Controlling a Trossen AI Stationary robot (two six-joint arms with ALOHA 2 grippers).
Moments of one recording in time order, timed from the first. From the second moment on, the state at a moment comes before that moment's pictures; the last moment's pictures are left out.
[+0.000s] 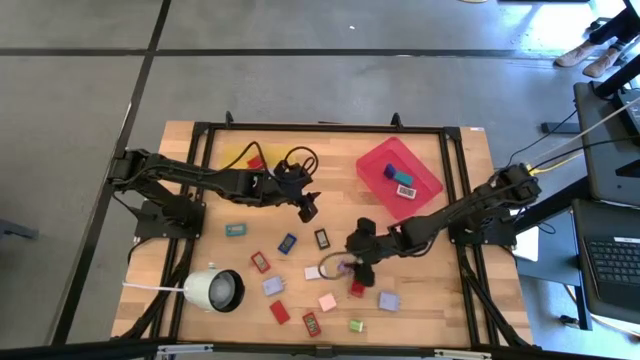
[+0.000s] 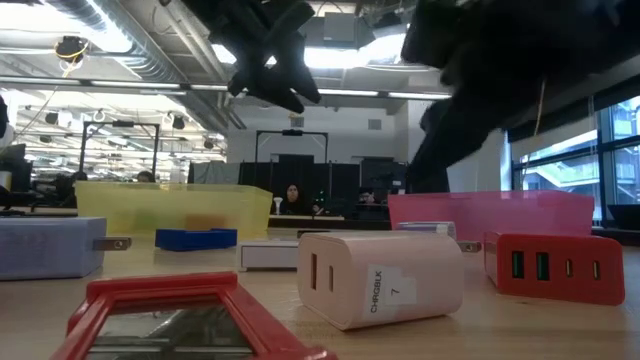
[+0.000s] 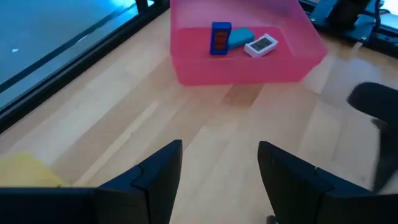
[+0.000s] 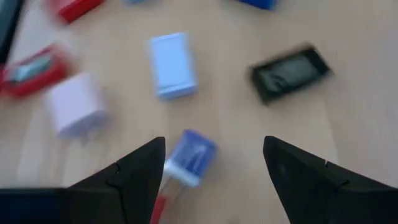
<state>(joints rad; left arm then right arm) -0.01 1.48 1.05 -0.26 -0.44 -0.44 0.40 1.65 0.89 -0.12 0.20 0.45</state>
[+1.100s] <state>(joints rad) -0.02 1.48 1.05 -0.45 -0.27 -0.48 0.42 1.83 0.91 -0.08 0.22 0.66</state>
